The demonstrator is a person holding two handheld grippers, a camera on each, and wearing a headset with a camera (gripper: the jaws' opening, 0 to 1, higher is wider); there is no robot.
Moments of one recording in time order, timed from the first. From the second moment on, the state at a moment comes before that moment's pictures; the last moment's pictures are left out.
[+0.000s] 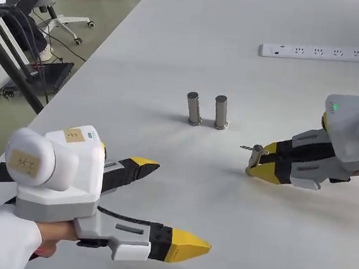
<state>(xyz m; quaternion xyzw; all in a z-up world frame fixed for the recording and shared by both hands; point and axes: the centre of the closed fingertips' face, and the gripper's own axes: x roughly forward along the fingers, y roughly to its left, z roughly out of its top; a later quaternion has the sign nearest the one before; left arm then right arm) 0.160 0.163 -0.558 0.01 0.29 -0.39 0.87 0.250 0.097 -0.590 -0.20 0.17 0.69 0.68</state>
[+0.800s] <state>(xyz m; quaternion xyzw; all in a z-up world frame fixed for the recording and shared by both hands) 0.158 0.164 -0.564 0.00 0.31 -0.39 0.87 0.255 0.102 -0.591 -0.20 0.17 0.71 0.66</state>
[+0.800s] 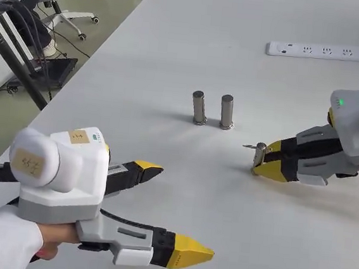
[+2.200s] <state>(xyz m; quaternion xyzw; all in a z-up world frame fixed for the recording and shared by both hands) 0.193 0.184 -0.532 0.00 0.24 -0.39 0.89 0.203 0.048 -0.535 -0.16 0.19 0.63 0.73</state>
